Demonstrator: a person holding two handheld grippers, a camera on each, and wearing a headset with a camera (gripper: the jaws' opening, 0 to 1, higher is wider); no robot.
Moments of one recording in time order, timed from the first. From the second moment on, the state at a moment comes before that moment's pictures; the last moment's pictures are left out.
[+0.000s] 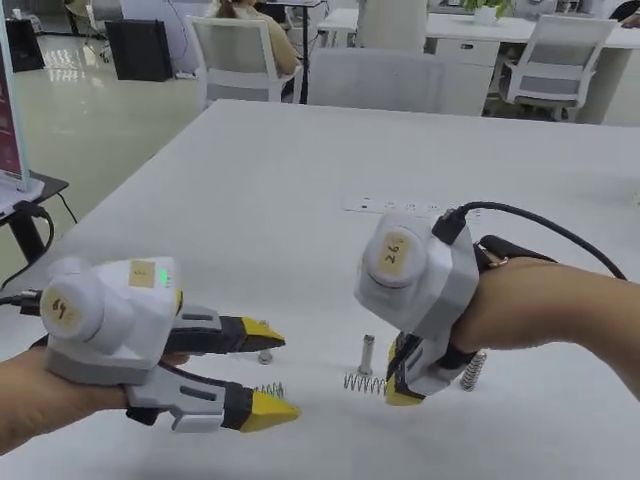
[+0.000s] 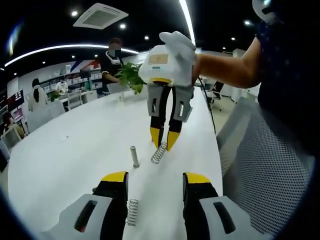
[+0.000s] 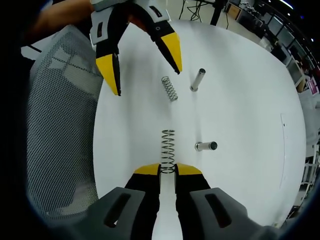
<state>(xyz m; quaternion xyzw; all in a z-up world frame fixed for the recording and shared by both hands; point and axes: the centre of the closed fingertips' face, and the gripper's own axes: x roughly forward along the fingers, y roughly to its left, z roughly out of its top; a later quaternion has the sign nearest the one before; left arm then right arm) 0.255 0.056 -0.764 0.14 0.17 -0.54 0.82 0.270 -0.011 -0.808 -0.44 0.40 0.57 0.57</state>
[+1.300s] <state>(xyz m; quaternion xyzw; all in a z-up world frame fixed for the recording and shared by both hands) 0.261 0.008 -0.767 0.19 0.15 -0.59 0.77 0.261 -0.004 -0.786 -0.46 0.38 0.58 0.56</state>
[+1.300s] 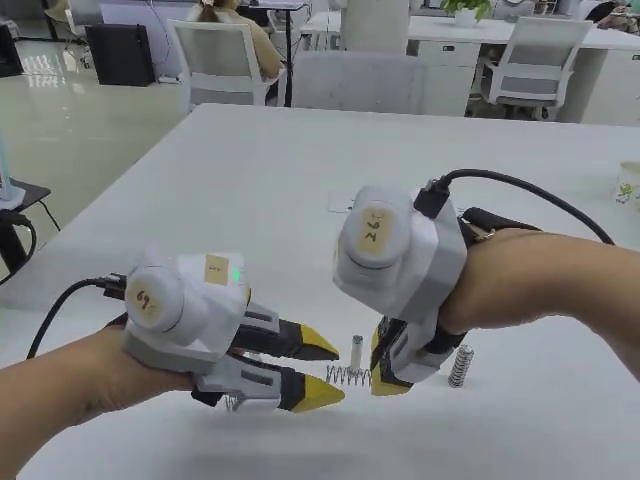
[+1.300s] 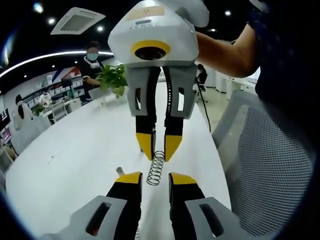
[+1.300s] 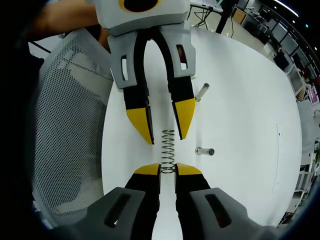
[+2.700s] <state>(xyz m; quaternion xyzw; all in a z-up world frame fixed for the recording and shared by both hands) 0.262 0.006 -0.776 0.22 0.14 -0.58 0.77 0.253 0.024 -0.748 -0.44 0.33 0.60 0.58</state>
